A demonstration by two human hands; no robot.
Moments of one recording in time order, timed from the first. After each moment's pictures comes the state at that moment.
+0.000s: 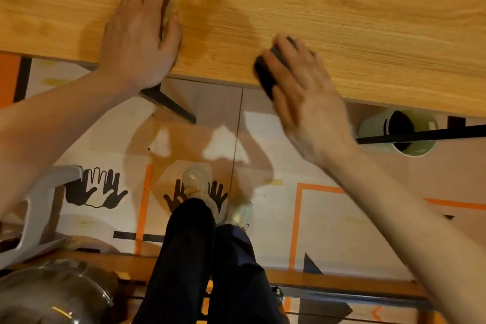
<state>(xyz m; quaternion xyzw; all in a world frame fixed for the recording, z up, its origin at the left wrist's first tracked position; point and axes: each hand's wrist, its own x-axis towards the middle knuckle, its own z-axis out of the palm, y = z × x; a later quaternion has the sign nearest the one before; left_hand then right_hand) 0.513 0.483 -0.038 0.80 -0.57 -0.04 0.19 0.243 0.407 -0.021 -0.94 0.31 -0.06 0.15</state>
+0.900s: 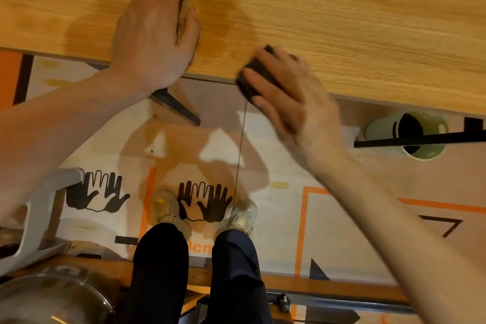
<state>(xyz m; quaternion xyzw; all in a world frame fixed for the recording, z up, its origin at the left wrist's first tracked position) 0.515 0.482 -0.040 0.79 -0.58 -0.03 0.20 0.269 0.425 -0.047 -0.94 0.21 -0.23 0.15</state>
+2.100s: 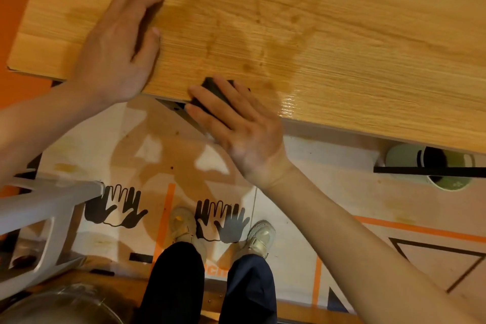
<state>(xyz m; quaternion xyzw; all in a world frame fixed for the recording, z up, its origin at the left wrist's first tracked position) 0.645 0.539 -0.039 0.77 -0.58 -0.07 0.23 0.412 0.479 -0.070 -0.94 0.11 -0.31 0.04</state>
